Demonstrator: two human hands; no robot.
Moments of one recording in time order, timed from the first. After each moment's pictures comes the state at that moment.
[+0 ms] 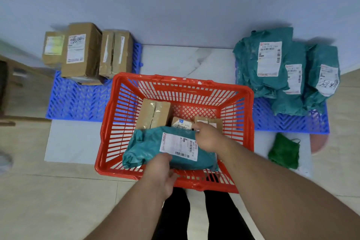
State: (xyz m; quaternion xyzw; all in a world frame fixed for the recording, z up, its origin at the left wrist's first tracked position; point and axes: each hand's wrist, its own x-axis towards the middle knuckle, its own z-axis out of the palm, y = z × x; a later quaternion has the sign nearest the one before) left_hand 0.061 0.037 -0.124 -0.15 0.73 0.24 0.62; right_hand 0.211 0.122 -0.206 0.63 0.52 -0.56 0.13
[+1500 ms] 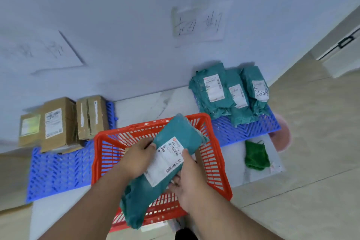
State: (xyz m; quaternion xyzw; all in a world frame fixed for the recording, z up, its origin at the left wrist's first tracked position) left_hand 0.020 0.155 -0.075 0.56 0.64 0.03 0.53; right_hand 0.160 0.070 -0.056 0.63 -0.16 -0.65 -0.39
